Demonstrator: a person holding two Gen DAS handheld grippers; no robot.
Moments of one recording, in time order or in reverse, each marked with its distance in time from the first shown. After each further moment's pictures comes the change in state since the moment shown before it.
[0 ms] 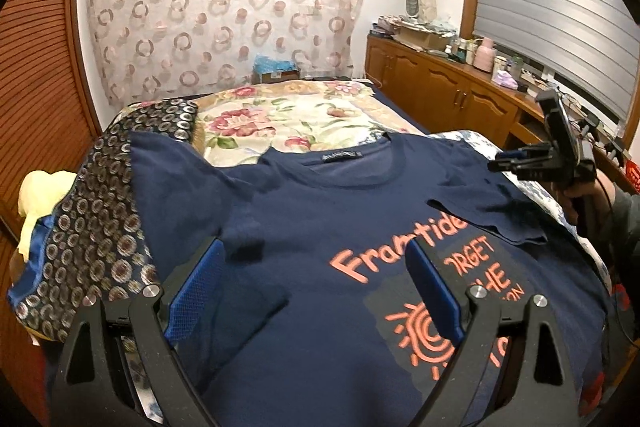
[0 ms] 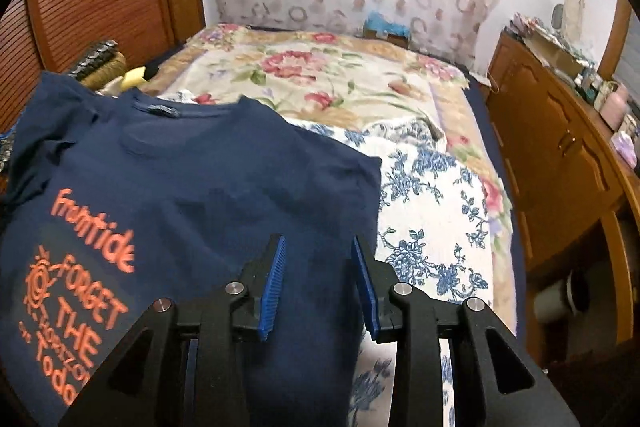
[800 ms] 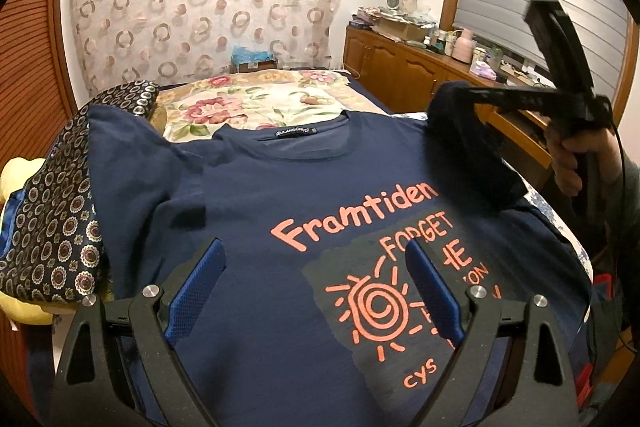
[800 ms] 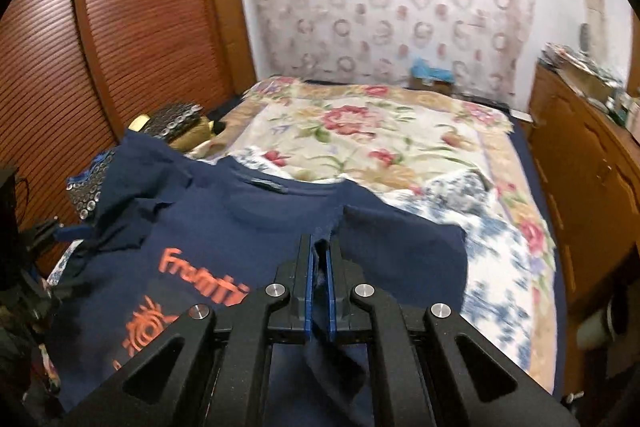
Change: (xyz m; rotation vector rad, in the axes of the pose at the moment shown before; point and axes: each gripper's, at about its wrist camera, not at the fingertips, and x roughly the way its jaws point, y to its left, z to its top) left arm -0.005 -0.041 -0.028 0.004 0.031 -0.079; right arm -0.065 0.040 0.013 -0.011 -0.178 0.204
